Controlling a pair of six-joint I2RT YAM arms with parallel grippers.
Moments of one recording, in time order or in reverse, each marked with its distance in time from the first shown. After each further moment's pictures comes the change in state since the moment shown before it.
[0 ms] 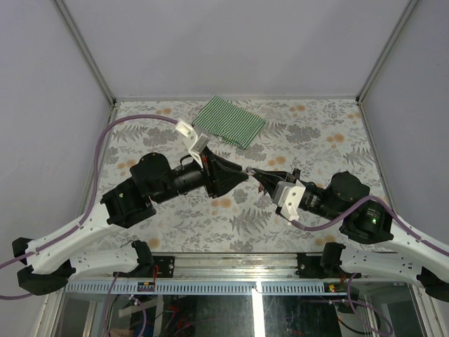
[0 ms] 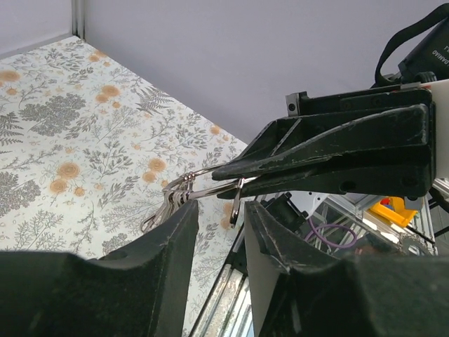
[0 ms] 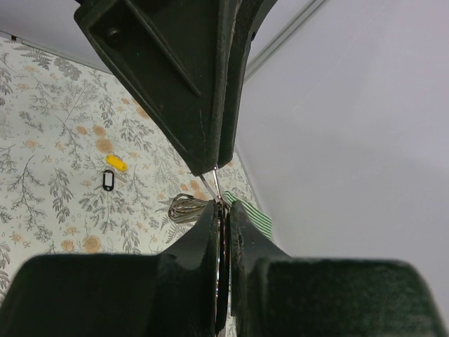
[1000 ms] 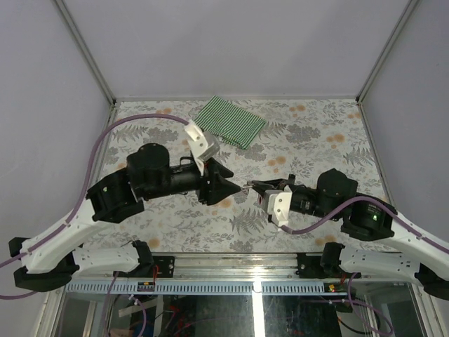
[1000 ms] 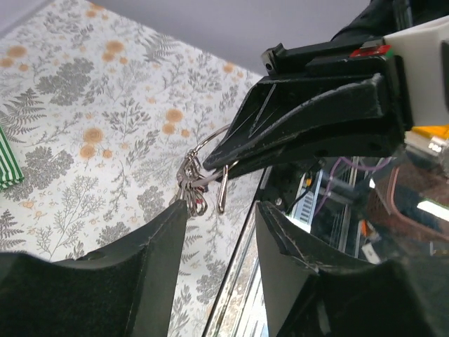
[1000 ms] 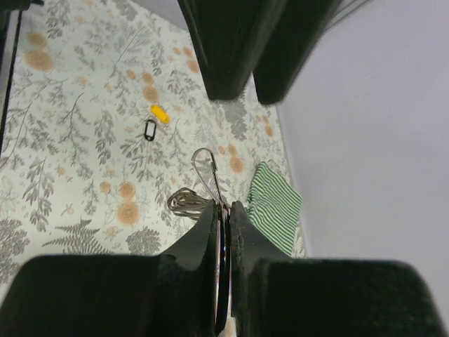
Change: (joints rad) left arm 0.000 0.102 0.262 -0.420 0.127 0.228; right arm 0.000 0.064 0.093 -0.284 -0.076 -0.060
